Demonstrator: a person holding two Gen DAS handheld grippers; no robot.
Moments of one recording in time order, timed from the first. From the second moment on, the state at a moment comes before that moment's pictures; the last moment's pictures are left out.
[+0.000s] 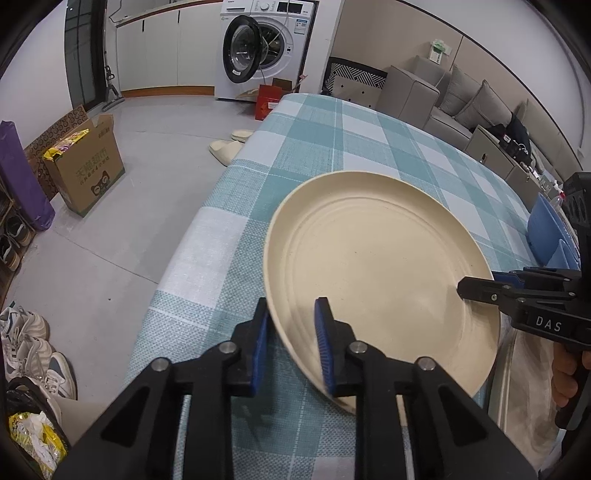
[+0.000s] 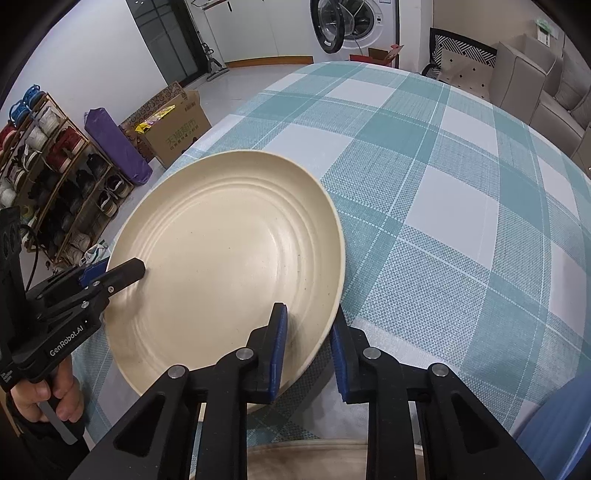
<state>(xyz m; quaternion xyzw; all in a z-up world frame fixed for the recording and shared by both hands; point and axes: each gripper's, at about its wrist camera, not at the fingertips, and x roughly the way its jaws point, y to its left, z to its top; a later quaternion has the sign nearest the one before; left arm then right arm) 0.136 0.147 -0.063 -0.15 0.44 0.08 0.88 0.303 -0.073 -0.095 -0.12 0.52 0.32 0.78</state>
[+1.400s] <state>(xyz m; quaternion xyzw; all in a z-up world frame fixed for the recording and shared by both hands) 0.115 0.098 -0.007 -0.10 0.39 0.05 0.91 0.259 -0.131 -0.029 -0.11 0.47 0.29 0.83</state>
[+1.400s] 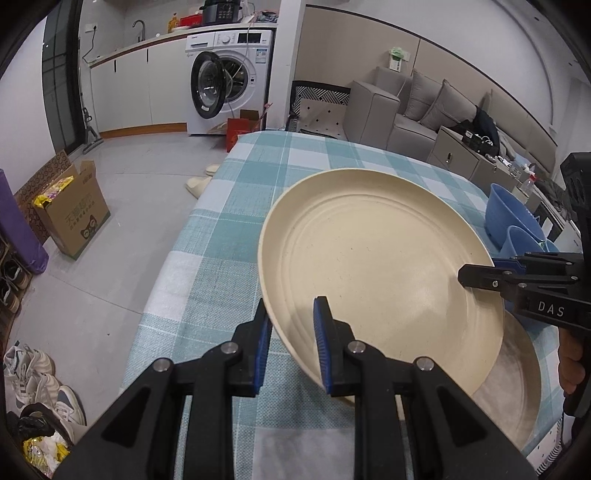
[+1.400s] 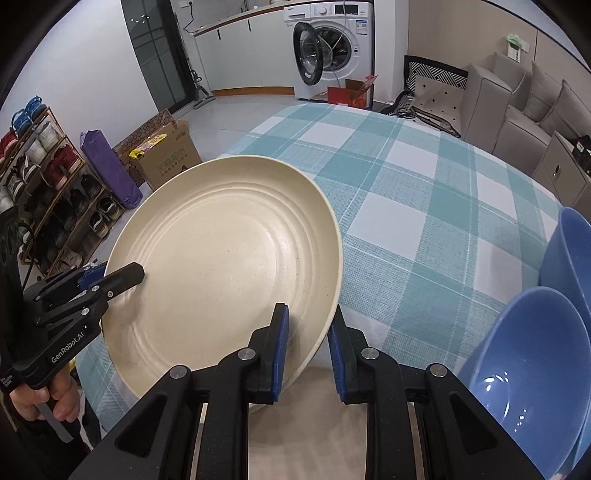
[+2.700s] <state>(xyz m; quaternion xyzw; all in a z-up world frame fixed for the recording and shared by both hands) 0.080 0.010 0.004 -0.03 0.40 -0.04 0.92 0.176 -0.238 -0.013 -0.10 0.48 0.25 0.84</state>
